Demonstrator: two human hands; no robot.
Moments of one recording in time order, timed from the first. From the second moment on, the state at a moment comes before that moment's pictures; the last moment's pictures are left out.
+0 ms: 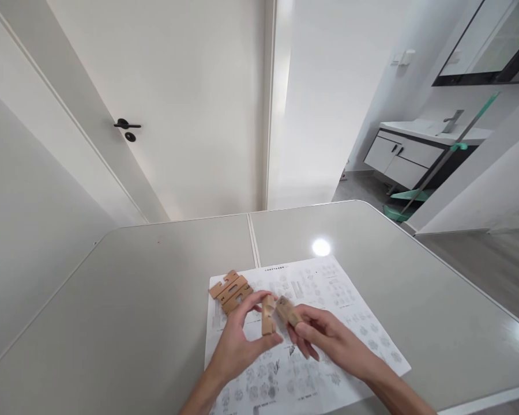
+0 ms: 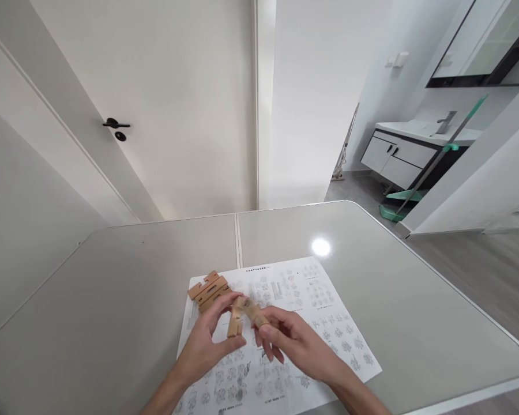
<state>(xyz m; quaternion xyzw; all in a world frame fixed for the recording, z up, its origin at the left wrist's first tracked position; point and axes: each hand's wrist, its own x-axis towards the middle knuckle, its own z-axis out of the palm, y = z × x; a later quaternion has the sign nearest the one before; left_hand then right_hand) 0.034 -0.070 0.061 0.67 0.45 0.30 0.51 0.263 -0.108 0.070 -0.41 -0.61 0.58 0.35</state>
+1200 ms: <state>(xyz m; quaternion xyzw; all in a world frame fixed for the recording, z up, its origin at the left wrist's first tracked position) 0.033 -0.042 0.060 0.88 0.37 0.09 0.27 0.273 -0.119 0.016 -0.55 -0.64 0.42 0.33</state>
